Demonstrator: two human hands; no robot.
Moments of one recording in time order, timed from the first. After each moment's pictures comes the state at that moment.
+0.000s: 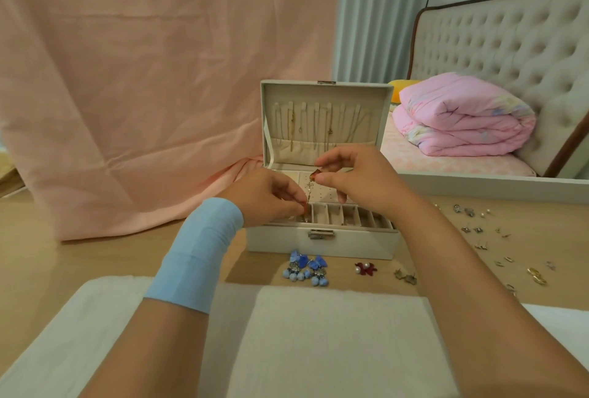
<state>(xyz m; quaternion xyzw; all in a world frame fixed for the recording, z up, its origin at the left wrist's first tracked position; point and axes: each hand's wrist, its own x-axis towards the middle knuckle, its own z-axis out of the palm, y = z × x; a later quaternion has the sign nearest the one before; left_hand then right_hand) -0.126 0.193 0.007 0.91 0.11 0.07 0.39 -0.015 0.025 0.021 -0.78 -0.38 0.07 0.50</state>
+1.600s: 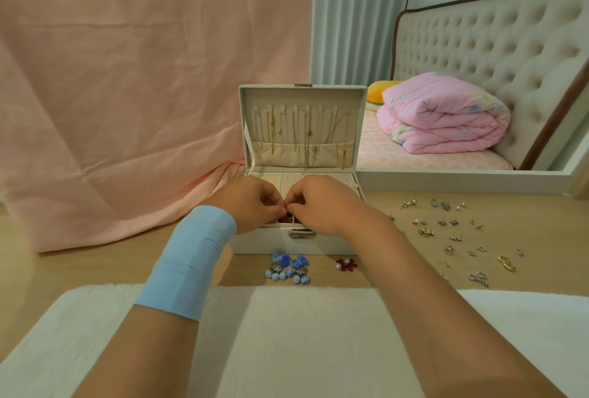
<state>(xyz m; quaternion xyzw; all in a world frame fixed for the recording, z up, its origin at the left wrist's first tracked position) -0.121 0.183 0.002 0.96 0.14 0.07 0.23 -0.033 0.038 0.000 -0.88 -0.44 0.02 0.19</state>
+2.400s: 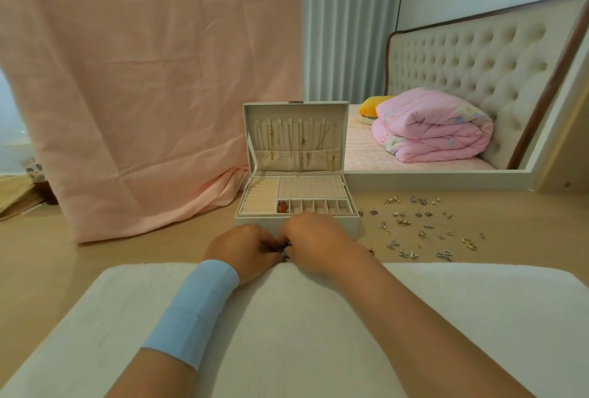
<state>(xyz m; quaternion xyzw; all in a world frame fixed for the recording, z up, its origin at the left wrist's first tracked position) -0.193 0.137 -0.042 0.97 0.19 0.06 0.15 -0.108 0.002 -0.023 -0.86 -0.50 -0.05 0.06</state>
